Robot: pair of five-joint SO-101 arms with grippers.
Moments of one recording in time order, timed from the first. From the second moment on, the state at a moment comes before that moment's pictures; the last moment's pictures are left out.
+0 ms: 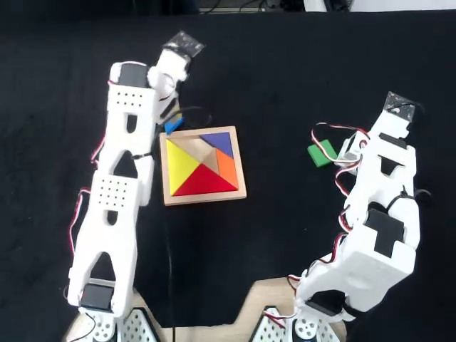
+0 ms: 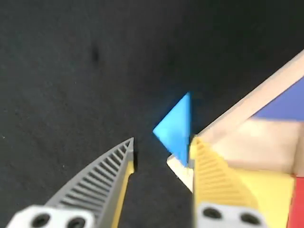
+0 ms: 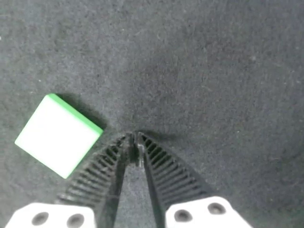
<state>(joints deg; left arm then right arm) 2.8 70.9 -91.4 98.2 -30.8 25.5 14.5 21.0 45.1 -3.1</state>
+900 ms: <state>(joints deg) 4.0 75.1 -85.5 89.7 -27.4 25.5 14.5 21.0 45.1 -3.1</state>
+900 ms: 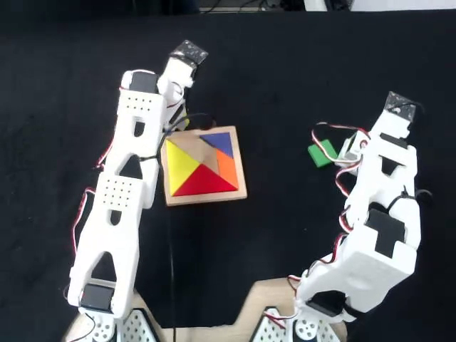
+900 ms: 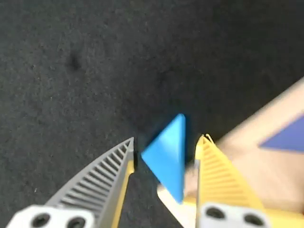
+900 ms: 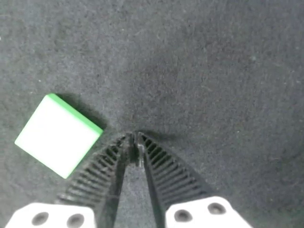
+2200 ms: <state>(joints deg) 3.3 73.4 -75.4 90.4 -36.8 25.5 14.5 21.0 45.1 -3.1</state>
